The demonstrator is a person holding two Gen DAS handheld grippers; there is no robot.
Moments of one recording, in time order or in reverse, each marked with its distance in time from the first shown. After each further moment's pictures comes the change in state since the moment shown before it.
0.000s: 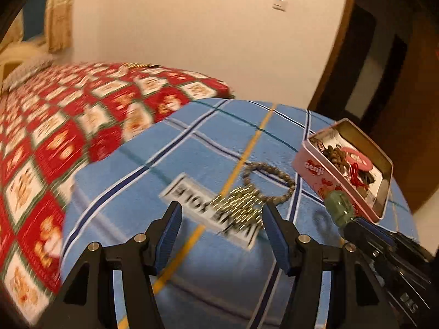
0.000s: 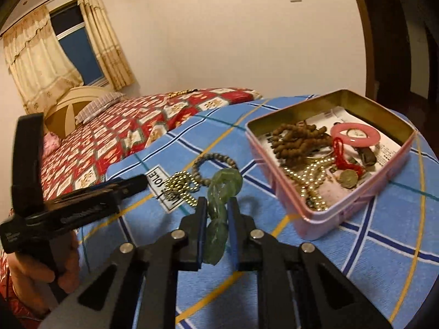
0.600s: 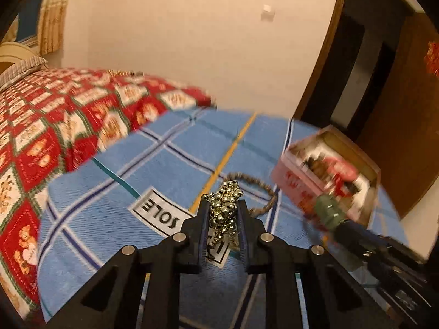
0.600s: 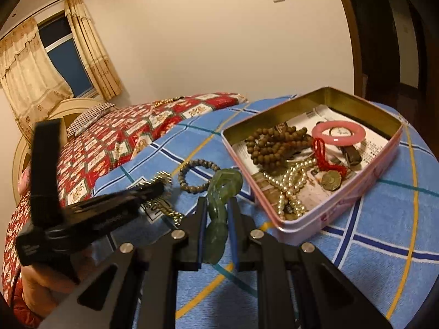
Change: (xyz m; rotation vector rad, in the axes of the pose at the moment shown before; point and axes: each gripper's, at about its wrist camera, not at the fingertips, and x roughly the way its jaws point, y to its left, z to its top) left arm -0.006 -0.007 0.001 -0.035 -0.089 -0.095; right arm -0.006 -0.020 0.002 0.051 -0.035 -0.027
